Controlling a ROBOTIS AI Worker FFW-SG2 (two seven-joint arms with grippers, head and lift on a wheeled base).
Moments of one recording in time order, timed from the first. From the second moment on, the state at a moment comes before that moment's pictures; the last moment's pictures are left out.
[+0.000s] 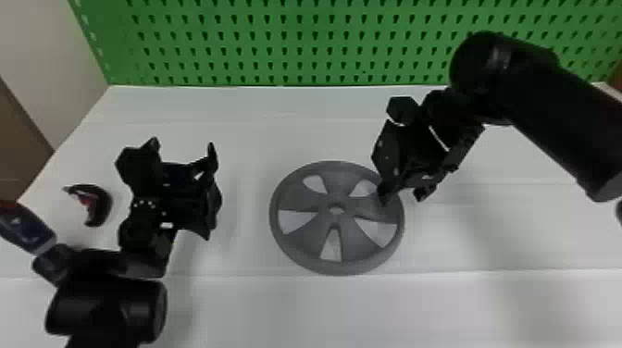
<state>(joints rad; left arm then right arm) -0.05 0.16 -0.07 -1.44 0.07 -0.20 0.03 -1.12 -0.23 0.80 -0.73 -1.13 1.51 -0.23</state>
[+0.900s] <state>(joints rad) -0.05 0.17 -0.08 -1.44 0.06 -0.19 0.04 -1.18 -0.18 0.86 -0.44 -1.68 1.32 -0.75</state>
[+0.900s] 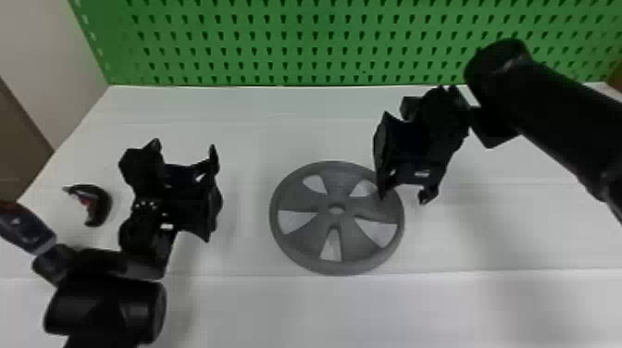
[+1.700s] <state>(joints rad) -0.05 0.19 -0.09 -1.44 0.07 -0.18 0.04 -1.18 -0.17 0.87 -0.35 -1.80 1.24 -0.82</state>
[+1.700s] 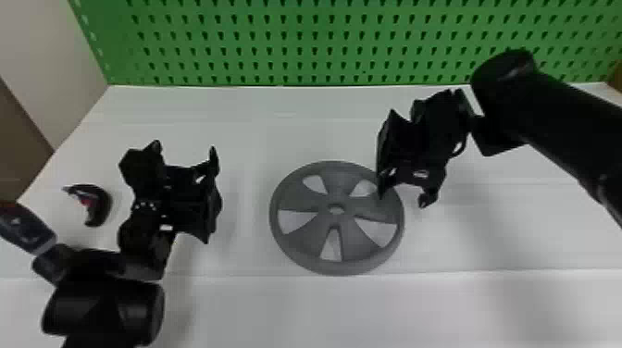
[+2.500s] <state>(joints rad) -0.02 0.20 -0.07 -1.47 0.08 -0.18 0.06 -0.91 -0.12 0.21 -0.64 -1.66 1.31 -1.26</state>
